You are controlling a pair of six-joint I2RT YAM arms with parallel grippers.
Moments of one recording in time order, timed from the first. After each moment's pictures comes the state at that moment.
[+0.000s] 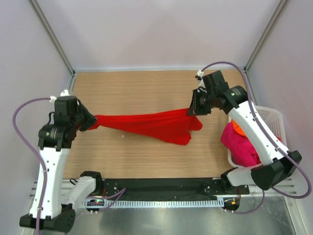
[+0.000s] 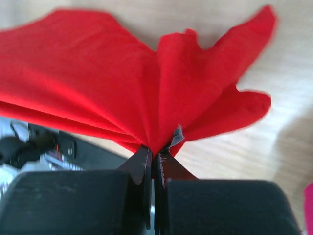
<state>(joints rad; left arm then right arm) -0.09 0.95 1.33 -1.07 -0.07 -0.68 0.43 1.37 1.54 -1.05 -0.18 0.44</state>
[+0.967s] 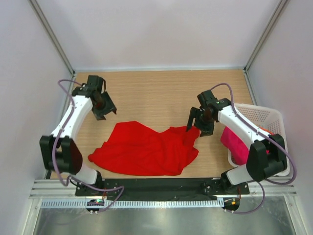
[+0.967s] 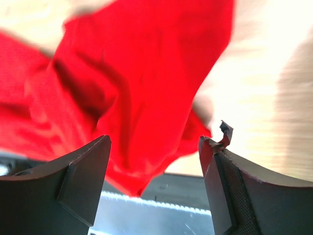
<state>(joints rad) -0.11 1.47 1.32 -0.99 -0.01 -0.65 0.38 1.42 1.08 -0.92 -0.14 0.65</state>
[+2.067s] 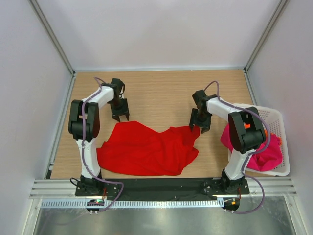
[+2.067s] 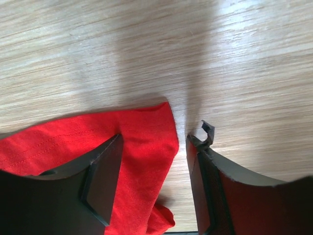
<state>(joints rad) -0.19 2.08 1.54 -0.88 0.08 -0.39 0.30 1.82 1.16 -0.77 0.04 0.53</state>
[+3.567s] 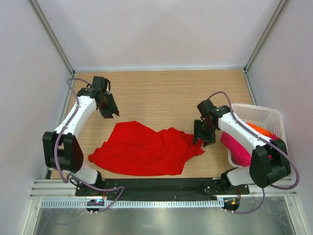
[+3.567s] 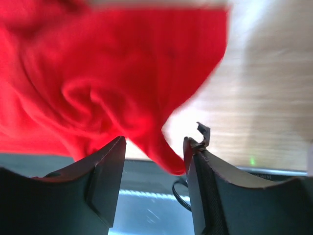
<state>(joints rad) -0.15 1.54 1.30 -0.90 0.05 -0.54 0.42 1.37 0.95 -0.99 -0.09 0.52</state>
